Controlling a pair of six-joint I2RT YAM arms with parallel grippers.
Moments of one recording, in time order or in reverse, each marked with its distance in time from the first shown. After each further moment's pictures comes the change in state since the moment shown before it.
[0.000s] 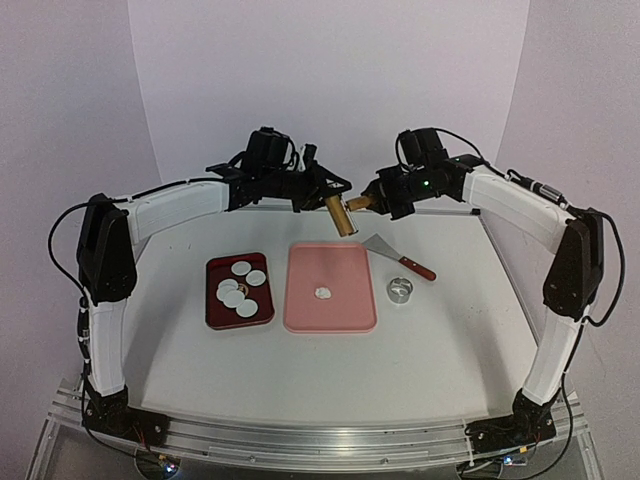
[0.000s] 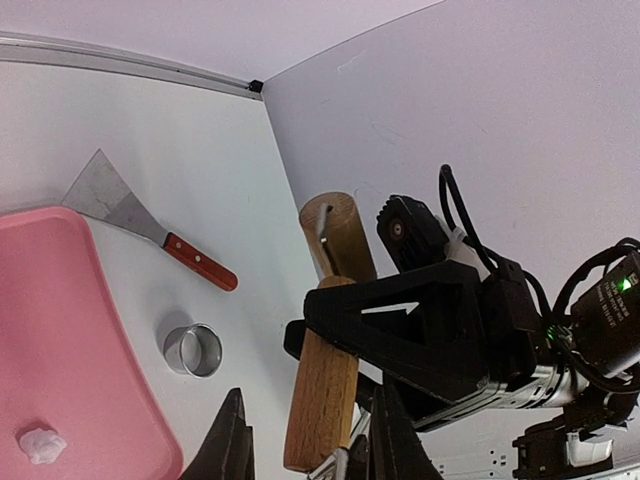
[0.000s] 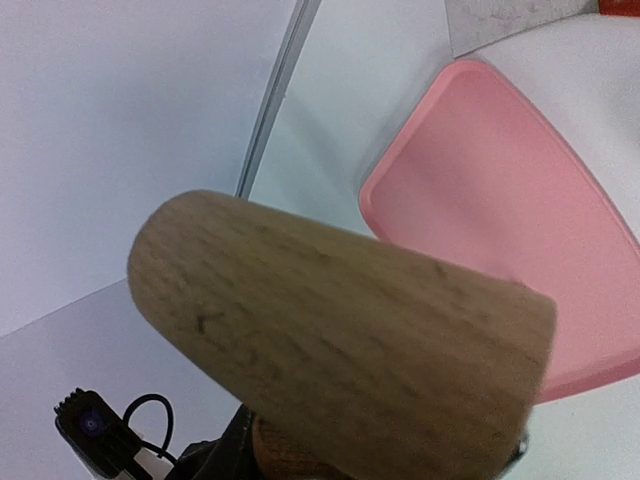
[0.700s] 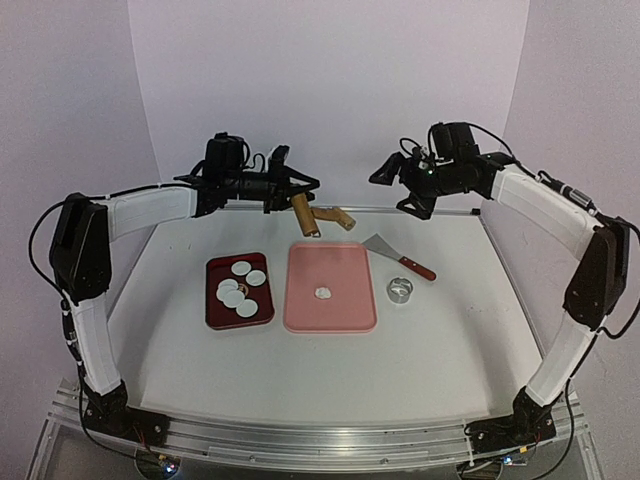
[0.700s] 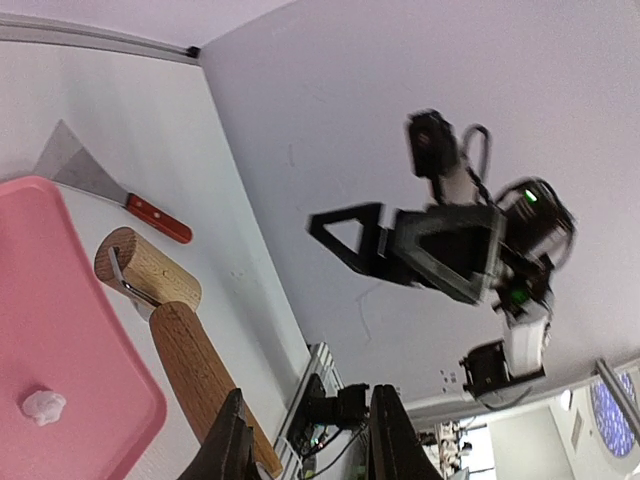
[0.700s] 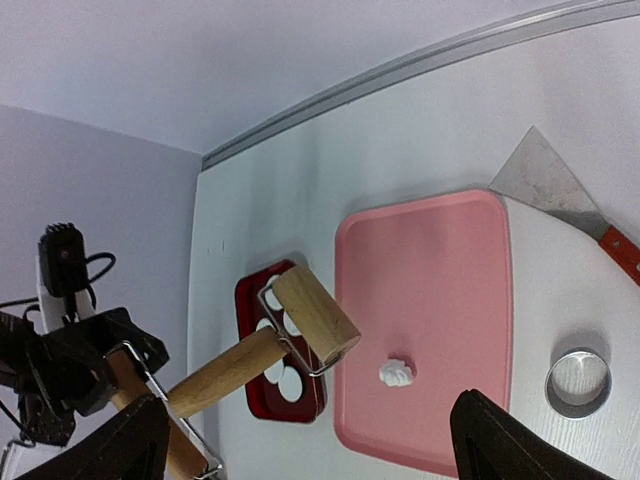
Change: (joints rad) left arm 0.158 -0.123 -0.271 0.254 0.372 -0.054; right arm -0.091 -0.135 -0.093 0.009 -0.115 -0.743
